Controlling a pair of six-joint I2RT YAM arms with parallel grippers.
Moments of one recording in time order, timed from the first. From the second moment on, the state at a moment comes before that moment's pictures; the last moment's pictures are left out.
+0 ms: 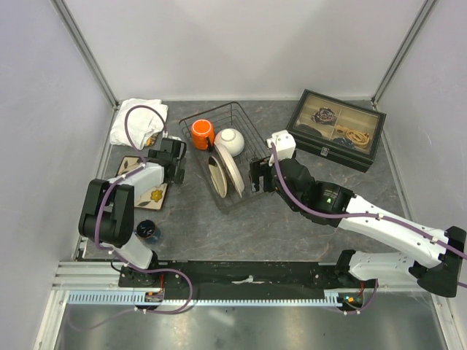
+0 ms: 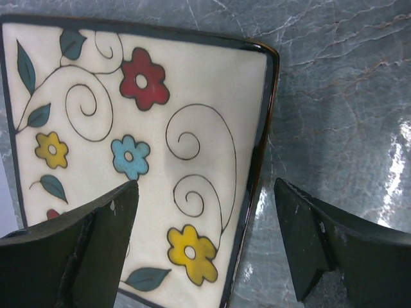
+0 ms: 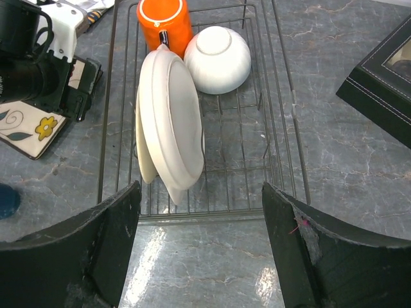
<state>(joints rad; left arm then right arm) -0.22 1.61 0.89 -0.27 -0.44 0.01 1.04 1.14 1.09 -0.37 0.57 0.38</state>
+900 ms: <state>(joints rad) -0.23 1.75 0.97 -0.28 -0.54 0.04 1.04 1.13 1.09 -0.36 0.55 0.38</state>
